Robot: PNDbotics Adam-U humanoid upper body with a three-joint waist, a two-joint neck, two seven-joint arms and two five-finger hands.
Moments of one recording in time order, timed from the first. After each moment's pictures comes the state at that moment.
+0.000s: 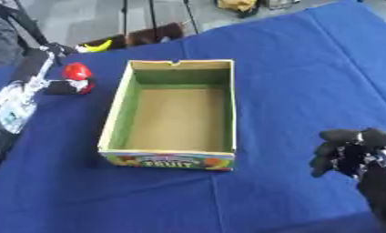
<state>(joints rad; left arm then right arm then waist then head) -0.70 0.64 0.05 -0.85 -0.83 -0.18 0.24 -0.19 -0.36 0.24 -1.96 -0.26 0.04 0.19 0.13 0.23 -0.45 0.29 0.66</state>
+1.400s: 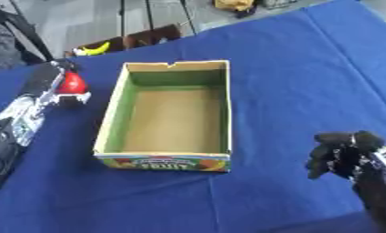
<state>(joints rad) -0.69 0.58 0.07 -0.83 -0.94 -0.18 0.24 -0.19 -0.35 0.24 -1.95 -0.25 0.04 0.20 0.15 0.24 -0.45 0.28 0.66</state>
